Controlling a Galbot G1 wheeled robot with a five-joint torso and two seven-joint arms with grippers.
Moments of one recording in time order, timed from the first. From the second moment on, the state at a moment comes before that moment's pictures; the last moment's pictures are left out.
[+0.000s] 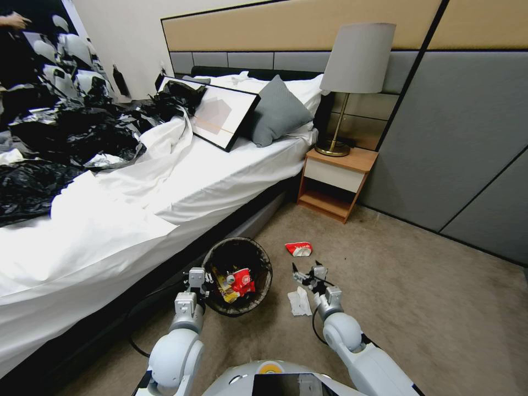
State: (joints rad) left arm 1.63 -1.40 -0.41 -2.25 -0.03 0.42 -0.24; right arm -1.34 1.15 0.10 1.71 0.35 -0.16 0.27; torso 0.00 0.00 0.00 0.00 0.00
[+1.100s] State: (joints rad) left arm 1.64 -1.41 -0.40 -2.24 -0.01 0.40 -0.23; right arm -1.24 1.24 0.11 1.39 0.41 -0.29 0.11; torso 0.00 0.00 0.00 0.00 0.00
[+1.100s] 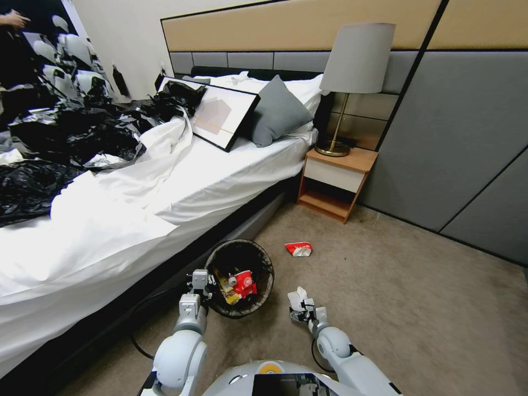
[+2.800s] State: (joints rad) left arm 1.64 -1.39 -0.41 -2.24 -0.02 0.39 -0.23; right arm -1.30 1.26 0.21 1.42 0.28 0.02 0.07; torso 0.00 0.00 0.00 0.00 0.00
